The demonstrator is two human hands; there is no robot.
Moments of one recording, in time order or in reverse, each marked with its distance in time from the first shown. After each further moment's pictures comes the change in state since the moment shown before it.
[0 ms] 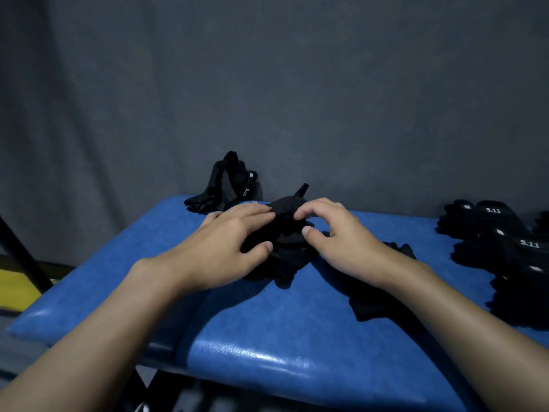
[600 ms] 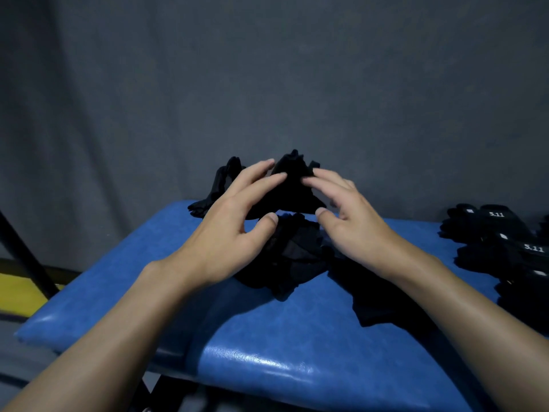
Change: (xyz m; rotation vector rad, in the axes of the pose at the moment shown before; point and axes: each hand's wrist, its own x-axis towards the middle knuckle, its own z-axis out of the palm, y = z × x) left_hand 0.006 0.013 -0.011 -0.348 0.377 0.167; right_hand 0.012 -0.010 -0.016 0.108 0.149 -0.139
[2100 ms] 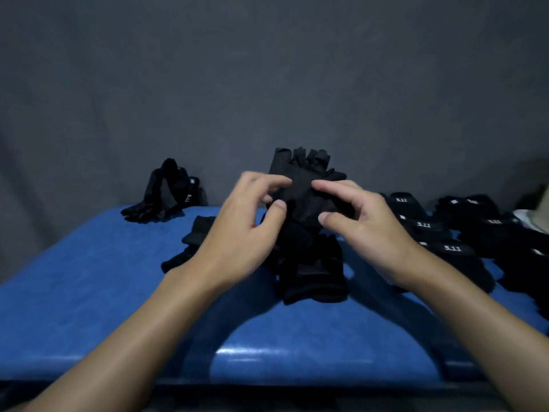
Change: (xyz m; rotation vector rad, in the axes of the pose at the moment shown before) left_hand 0.019 0.074 0.074 -0.222 0.043 -0.033; right_hand -0.077 -0.008 -0.087 0.237 0.153 0.230
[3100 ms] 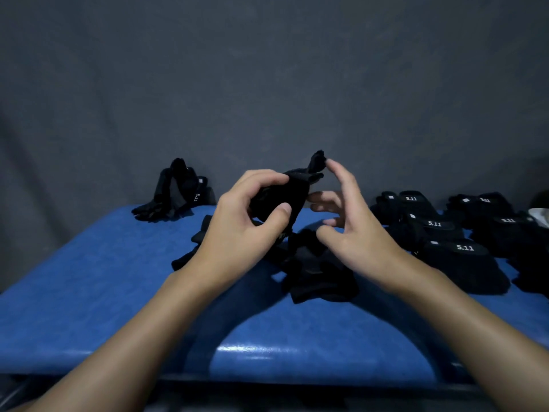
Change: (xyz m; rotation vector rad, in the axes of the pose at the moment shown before) left_hand -0.004 0.000 -0.008 -0.176 0.089 0.036; right_hand -0.001 0.013 0.018 -0.075 -0.092 0.002
